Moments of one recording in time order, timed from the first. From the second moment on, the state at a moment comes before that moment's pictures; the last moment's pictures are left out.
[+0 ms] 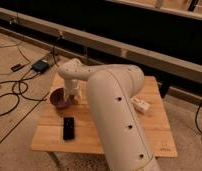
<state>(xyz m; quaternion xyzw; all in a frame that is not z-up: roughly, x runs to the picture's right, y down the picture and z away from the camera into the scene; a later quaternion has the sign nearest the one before) -0.164 0.080 0.926 -0.29 0.21 0.66 0.66</state>
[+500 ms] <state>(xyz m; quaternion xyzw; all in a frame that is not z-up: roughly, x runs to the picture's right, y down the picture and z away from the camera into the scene) -0.187 0.078 0.917 -0.37 0.16 0.65 0.65</state>
